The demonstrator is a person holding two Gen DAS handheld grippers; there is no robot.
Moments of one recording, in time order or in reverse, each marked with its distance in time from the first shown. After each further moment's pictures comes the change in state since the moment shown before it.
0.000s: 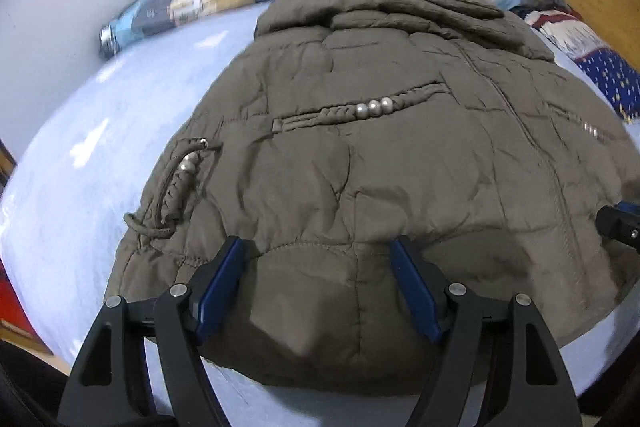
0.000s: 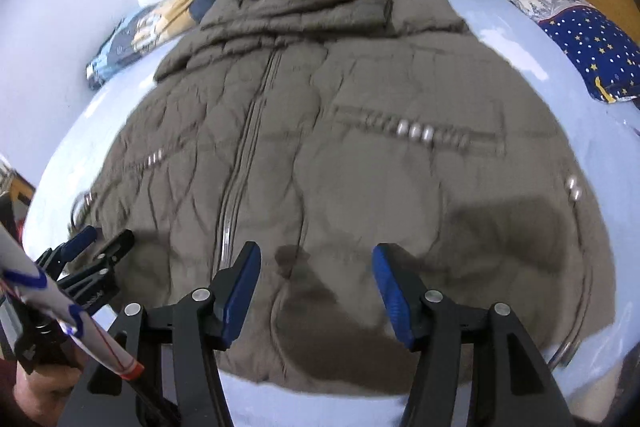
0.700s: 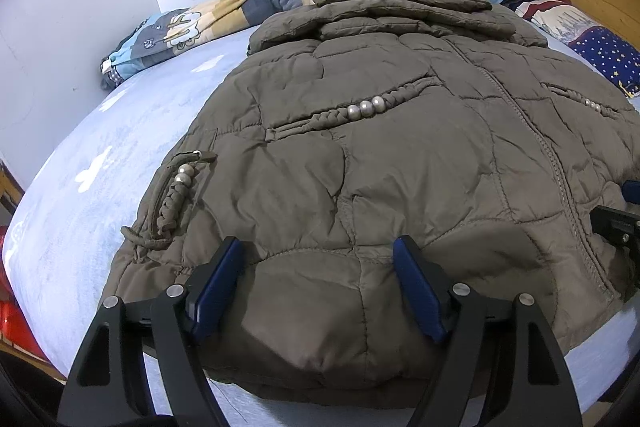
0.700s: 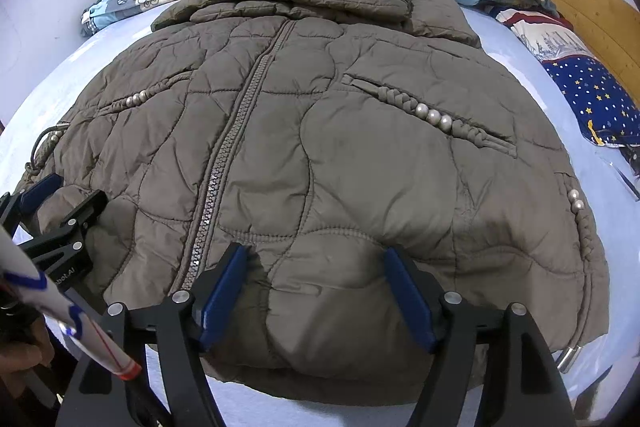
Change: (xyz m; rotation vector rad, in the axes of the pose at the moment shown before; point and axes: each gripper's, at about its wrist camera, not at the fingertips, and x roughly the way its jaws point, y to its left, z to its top) left arm 0.008 -0.007 -0.006 0.049 -0.047 0.024; right arm 0.024 0.018 -0.020 -0.163 -0.018 -0.144
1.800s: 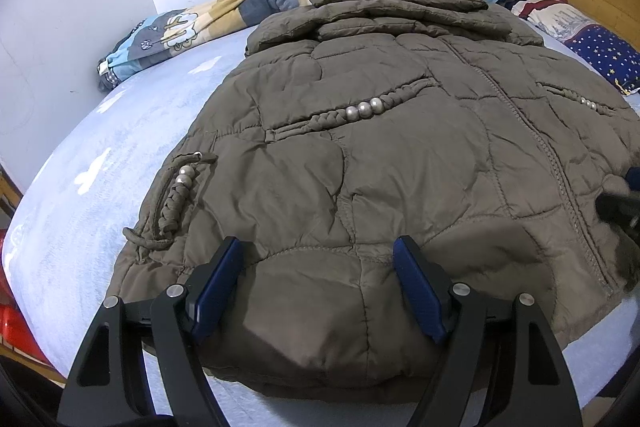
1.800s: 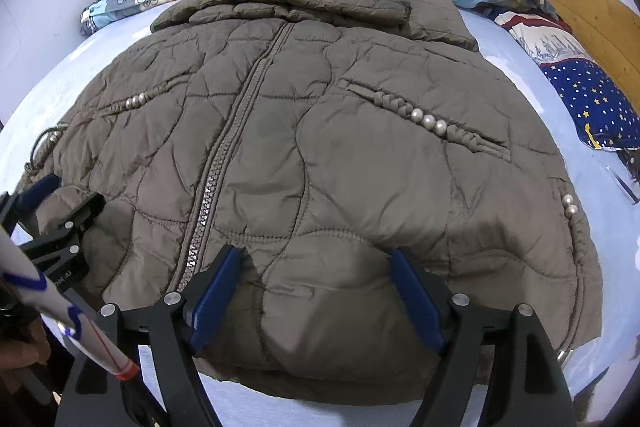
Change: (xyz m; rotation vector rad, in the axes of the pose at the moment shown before) left arm -0.002 0.002 -0.001 0.002 0.000 -0.015; right arm -0.007 -0.003 0.003 0.003 -0.006 -0.002
